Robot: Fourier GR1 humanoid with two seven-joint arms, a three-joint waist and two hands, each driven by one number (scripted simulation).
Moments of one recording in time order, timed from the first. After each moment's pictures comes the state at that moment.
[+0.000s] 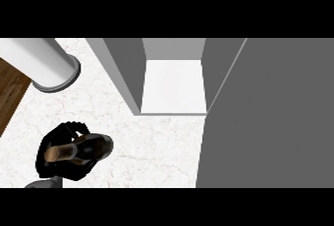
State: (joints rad) left arm -0.03 0.23 0.00 -1.20 0.29 -0.12 -0.68; right arm -0.10 -0.07 0.05 -2.48 -0.10 0.11 0.67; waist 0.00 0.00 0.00
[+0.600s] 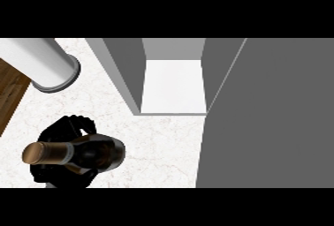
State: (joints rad) left arm 0.05 0.20 -0.10 -1.68 0.32 -0.05 -0.32; right arm -0.11 -0.06 0.04 -2.48 -0.10 0.12 0.68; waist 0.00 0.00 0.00
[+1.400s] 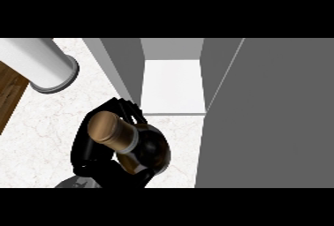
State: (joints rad) left arm -0.15 0.03 -0.34 -1.86 0.18 0.22 0.02; right arm -0.08 -0.05 0.05 -2.48 -0.11 0.13 0.65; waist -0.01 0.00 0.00
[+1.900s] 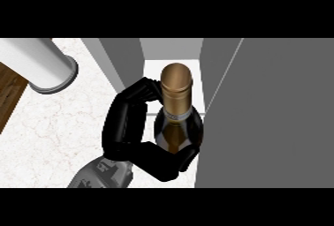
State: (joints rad) left arm -0.39 0.00 -0.45 -1.76 0.13 0.48 0.10; right arm -0.07 -0.05 0.03 -2.47 -0.12 0.15 0.65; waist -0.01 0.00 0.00
